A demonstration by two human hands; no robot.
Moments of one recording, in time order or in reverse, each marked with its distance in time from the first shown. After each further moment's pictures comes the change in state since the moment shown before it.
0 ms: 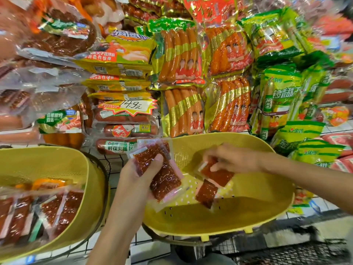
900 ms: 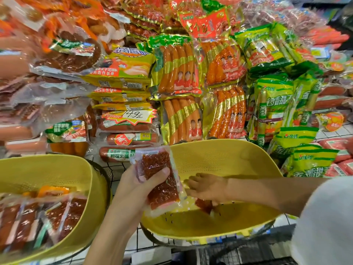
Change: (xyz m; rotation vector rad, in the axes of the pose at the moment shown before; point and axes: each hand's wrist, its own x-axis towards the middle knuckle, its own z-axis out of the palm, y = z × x) left_hand -0.006 0.009 -0.001 0.040 -0.078 -0.022; right_hand 0.058 0.011 0.081 -0.937 -0.204 -0.238
